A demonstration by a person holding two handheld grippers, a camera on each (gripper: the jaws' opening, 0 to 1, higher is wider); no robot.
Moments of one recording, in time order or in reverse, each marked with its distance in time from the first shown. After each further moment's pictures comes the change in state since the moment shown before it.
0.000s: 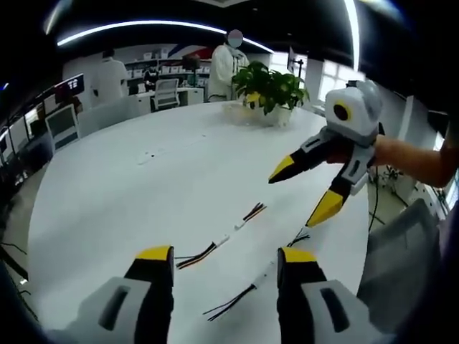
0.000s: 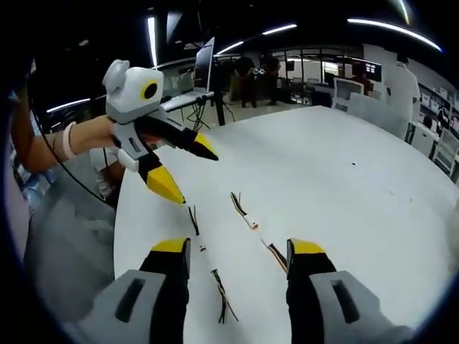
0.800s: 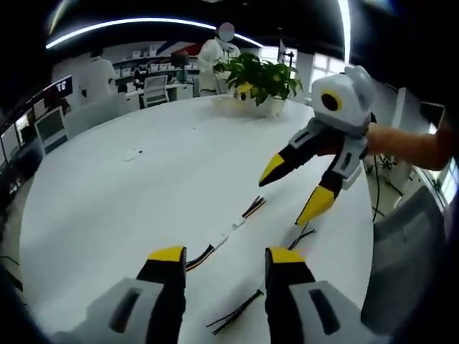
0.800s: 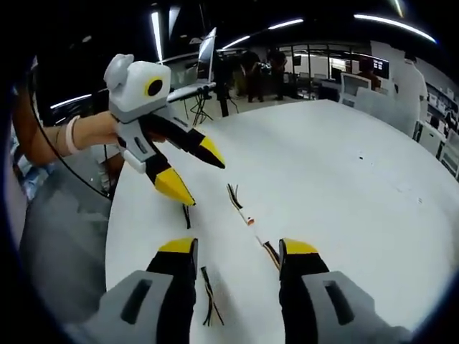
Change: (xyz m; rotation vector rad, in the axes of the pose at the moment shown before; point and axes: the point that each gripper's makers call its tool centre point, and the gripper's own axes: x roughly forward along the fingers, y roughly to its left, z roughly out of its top) left arm 0.029 0.003 -0.010 0.045 0.028 -0.052; right arm 0.019 -0.010 -0.013 -0.020 0.038 0.043
